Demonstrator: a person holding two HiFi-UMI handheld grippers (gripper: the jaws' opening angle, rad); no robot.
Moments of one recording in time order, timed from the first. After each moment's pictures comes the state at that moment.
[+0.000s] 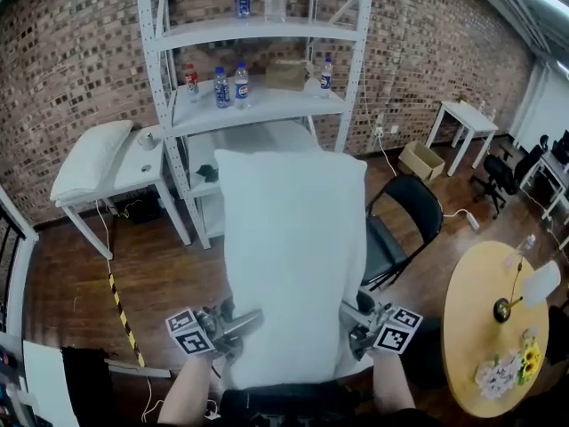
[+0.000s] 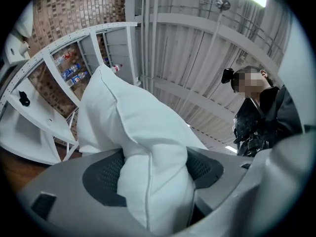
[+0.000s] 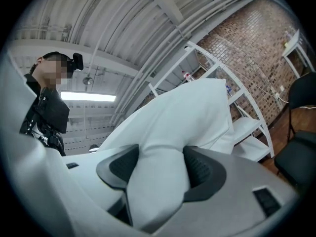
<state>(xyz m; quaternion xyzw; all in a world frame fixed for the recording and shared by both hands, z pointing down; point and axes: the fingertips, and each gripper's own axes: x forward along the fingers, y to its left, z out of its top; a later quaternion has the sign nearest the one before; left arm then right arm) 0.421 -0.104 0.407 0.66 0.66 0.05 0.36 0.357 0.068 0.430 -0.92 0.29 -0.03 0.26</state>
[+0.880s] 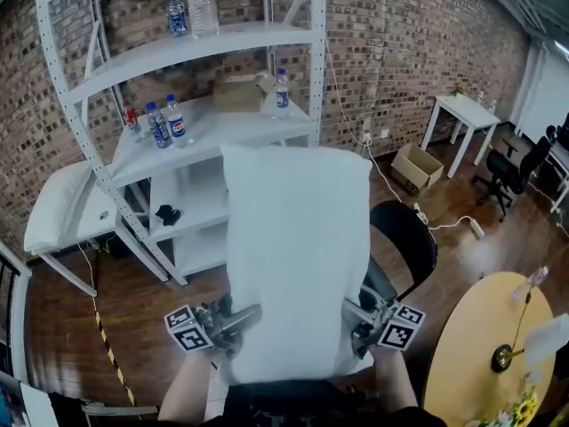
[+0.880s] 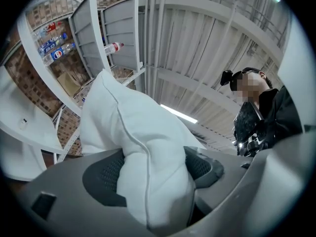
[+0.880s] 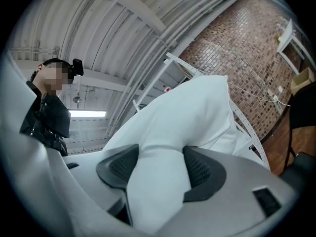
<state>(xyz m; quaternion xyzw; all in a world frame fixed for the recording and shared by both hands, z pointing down) 0.605 0.187 0.390 0.65 0.68 0.05 0.34 0.525 0.358 0.425 -0.91 0.28 0.00 0.30</state>
